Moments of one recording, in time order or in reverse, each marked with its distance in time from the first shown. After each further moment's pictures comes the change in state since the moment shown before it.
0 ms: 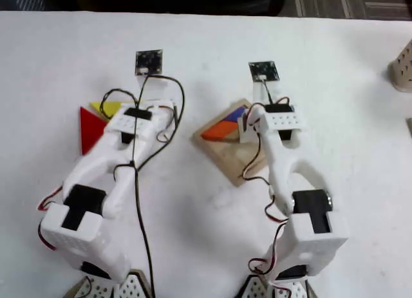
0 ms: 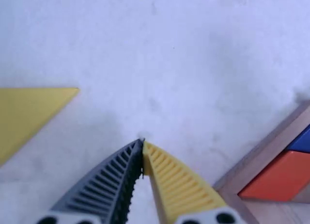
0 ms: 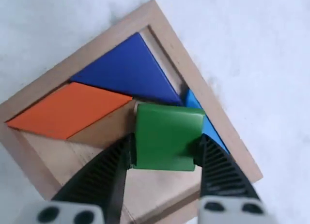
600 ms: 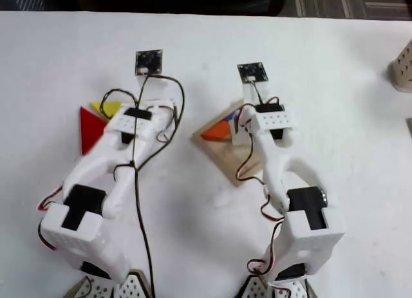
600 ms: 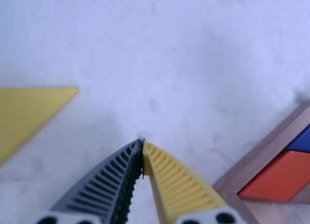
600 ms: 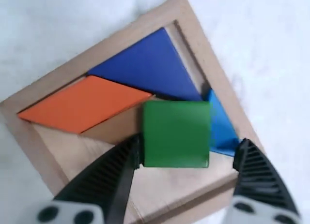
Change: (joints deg) left arm 0.0 0.0 0.0 0.0 0.0; right arm -1.1 0.4 -0.4 1.1 0.0
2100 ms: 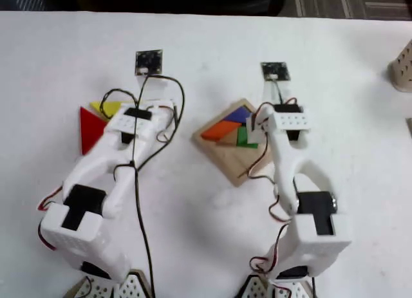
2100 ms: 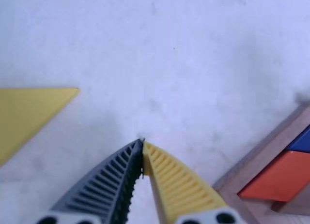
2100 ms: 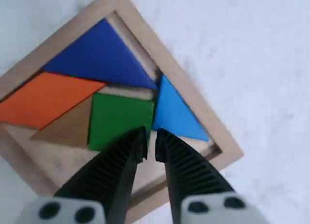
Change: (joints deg) left arm 0.0 0.0 0.0 0.0 0.0; right arm 4.0 -3.3 3.0 0.8 0.0
